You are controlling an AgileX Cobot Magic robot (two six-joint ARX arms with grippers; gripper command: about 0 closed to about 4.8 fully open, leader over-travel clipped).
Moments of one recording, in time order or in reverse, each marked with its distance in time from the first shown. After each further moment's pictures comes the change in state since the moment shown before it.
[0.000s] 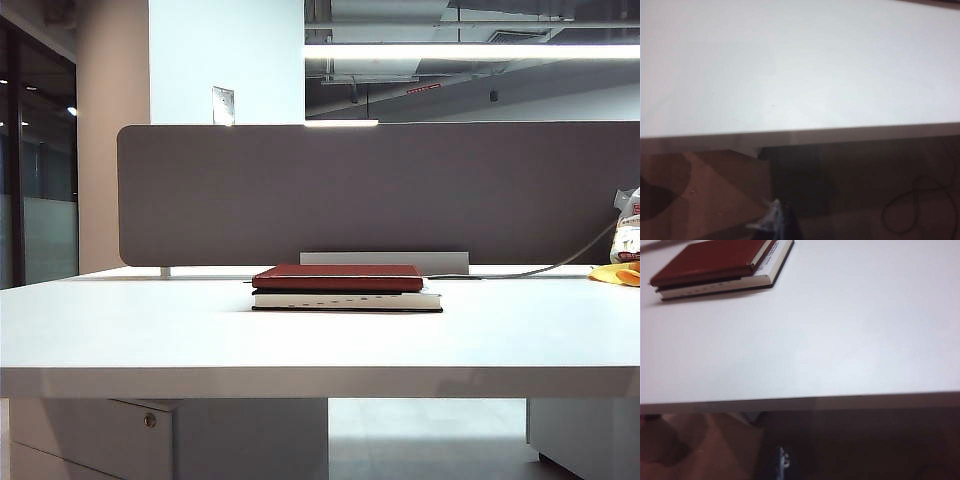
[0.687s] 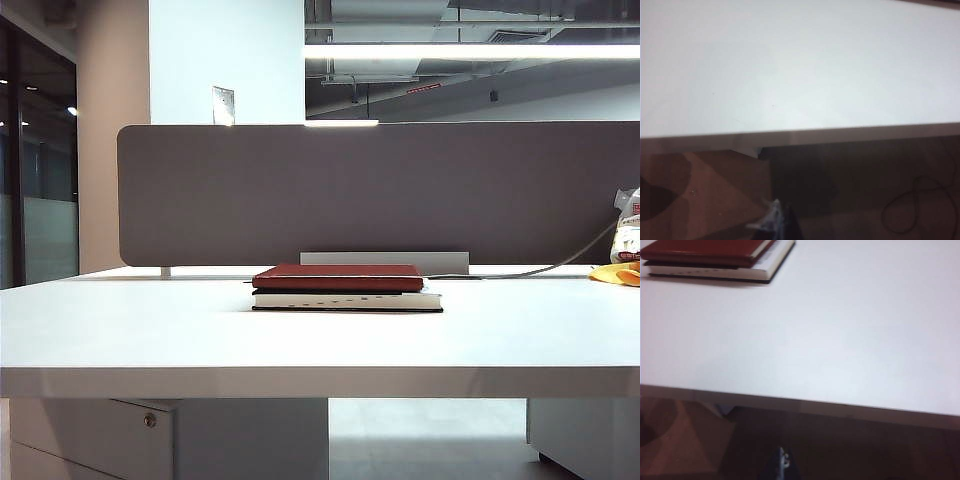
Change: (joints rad) left arm 0.000 0.000 0.000 0.000 0.000 0.000; right arm -0.001 0.000 0.000 0.000 0.005 -0.161
